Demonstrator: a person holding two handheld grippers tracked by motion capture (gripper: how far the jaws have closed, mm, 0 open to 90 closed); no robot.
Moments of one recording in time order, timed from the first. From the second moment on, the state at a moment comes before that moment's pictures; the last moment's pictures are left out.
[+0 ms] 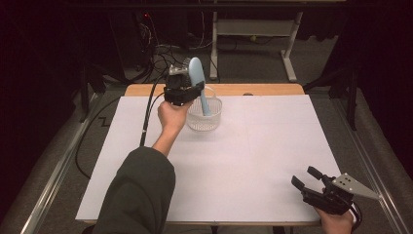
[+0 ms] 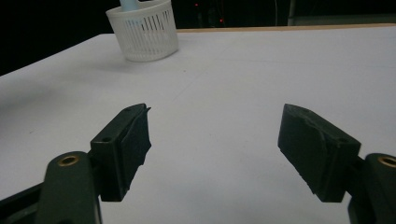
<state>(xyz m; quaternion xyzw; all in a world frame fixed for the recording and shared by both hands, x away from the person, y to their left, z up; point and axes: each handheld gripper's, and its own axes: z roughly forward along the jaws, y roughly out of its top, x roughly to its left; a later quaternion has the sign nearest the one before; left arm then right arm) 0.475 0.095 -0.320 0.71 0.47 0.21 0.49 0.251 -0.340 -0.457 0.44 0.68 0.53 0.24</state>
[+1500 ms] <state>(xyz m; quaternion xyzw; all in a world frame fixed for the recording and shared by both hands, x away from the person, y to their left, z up) 0.487 0.068 -0.366 0.71 0.49 0.21 0.46 0.252 -0.340 -0.458 0.44 0.68 0.53 0.23</state>
